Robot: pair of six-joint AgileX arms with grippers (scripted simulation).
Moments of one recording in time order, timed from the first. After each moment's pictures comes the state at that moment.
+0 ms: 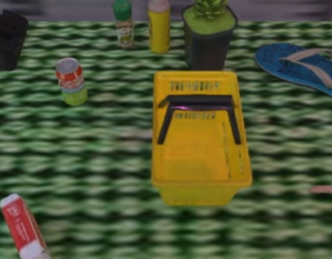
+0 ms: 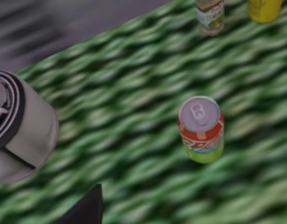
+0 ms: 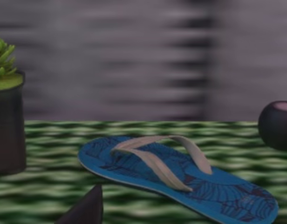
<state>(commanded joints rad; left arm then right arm) -0.11 1.23 1.26 -0.71 0.09 0.35 0.00 0.00 0.00 0.00 0.00 0.00</state>
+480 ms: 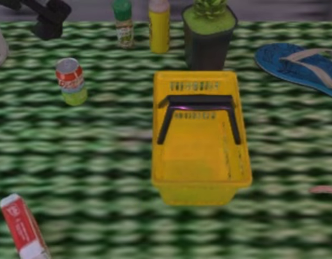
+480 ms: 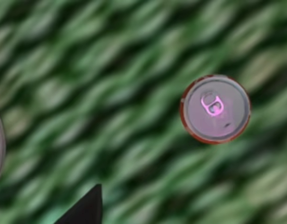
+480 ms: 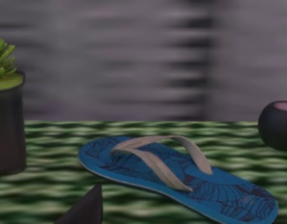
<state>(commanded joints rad) -0.13 2.02 2.03 -1.16 0.09 0.55 0.00 0.00 0.00 0.00 0.00 0.00</state>
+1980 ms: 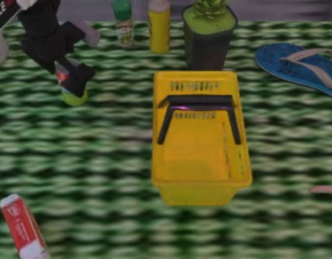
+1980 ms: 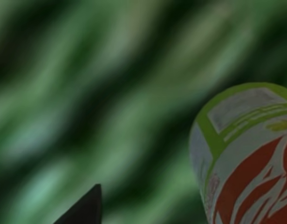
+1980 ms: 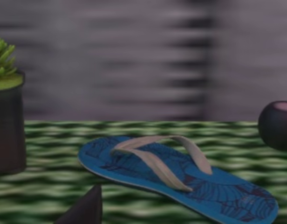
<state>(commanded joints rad) -0.14 2.57 2.35 -1.27 0.07 0.68 0.00 0.00 0.00 0.00 0.00 0.00</state>
